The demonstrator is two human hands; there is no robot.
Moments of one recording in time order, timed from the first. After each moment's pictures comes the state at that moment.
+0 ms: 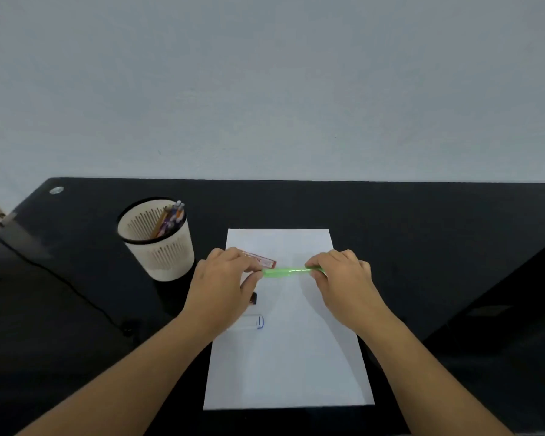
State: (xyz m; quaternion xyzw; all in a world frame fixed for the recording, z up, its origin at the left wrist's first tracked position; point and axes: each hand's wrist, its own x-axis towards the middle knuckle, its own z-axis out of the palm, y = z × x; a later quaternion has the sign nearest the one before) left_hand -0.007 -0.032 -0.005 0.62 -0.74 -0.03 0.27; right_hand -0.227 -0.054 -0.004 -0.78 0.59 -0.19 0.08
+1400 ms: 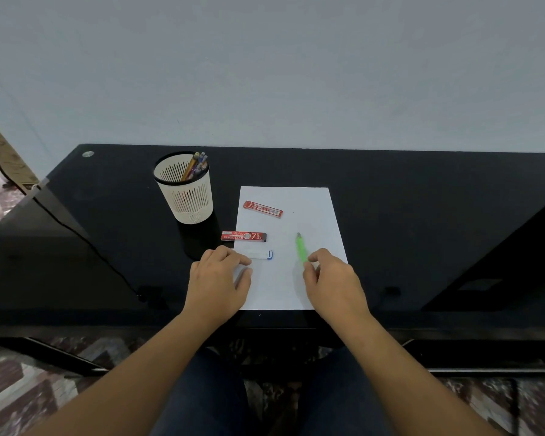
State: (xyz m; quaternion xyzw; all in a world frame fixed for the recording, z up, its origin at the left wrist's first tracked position) left_hand 0.009 0.069 -0.047 0.66 -0.70 -0.03 0.28; right_hand -0.201 0.061 -0.010 -0.70 0.66 -0.22 0.16
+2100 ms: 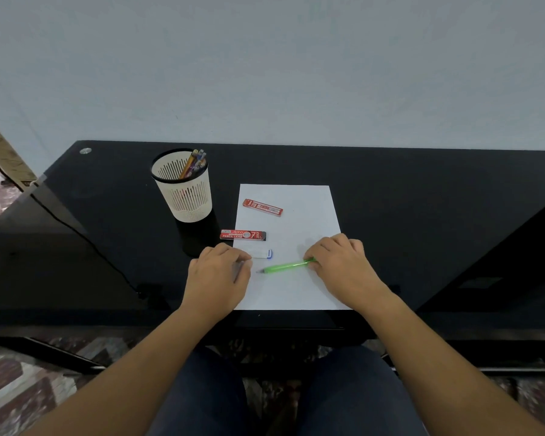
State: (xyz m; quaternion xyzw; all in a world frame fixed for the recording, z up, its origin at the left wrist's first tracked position) left_hand 0.009 0.065 -0.042 0.65 -0.70 -0.04 0.29; right_hand -0.234 0.024 -0.022 -0.86 0.50 -0.13 -0.04
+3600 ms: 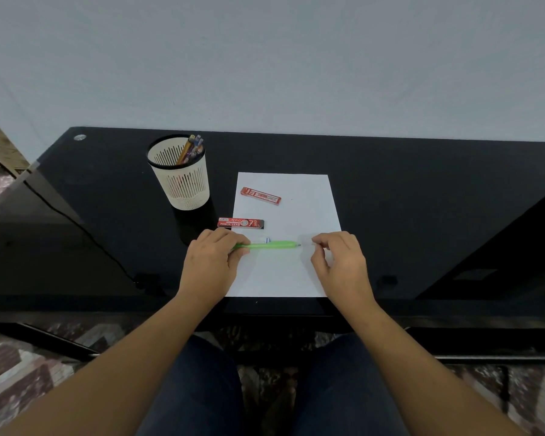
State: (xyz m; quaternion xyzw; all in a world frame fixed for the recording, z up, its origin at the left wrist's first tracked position) left_hand 0.017 0.054 -0.056 0.59 -0.73 0.03 0.35; right_hand -0.223 0.047 -0.045 -0.73 0.53 -0.43 0.04
